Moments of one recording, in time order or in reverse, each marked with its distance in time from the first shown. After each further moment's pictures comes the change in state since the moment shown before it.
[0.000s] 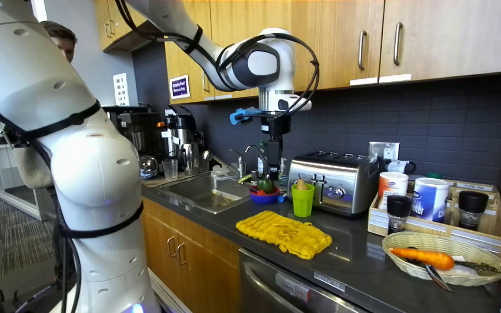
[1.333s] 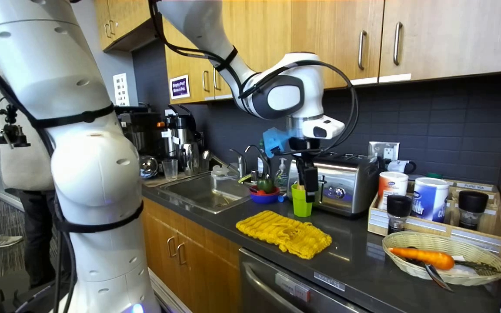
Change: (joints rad) arm -0.003 0.224 -0.125 0.011 0.095 0.344 -0.369
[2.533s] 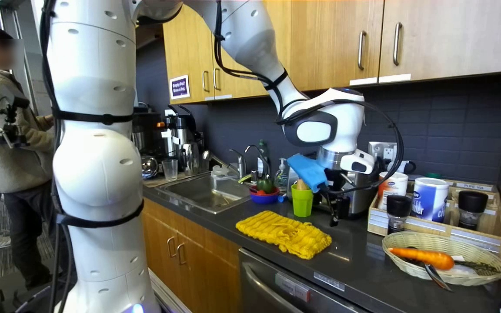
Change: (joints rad) arm 0.021 0.364 -0.064 0.232 0.352 -0.010 -0.626
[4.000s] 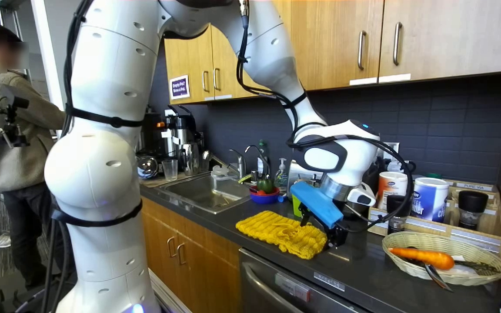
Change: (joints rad) arm -0.123 0.172 0.088 0.065 0.131 -0.119 -0.458
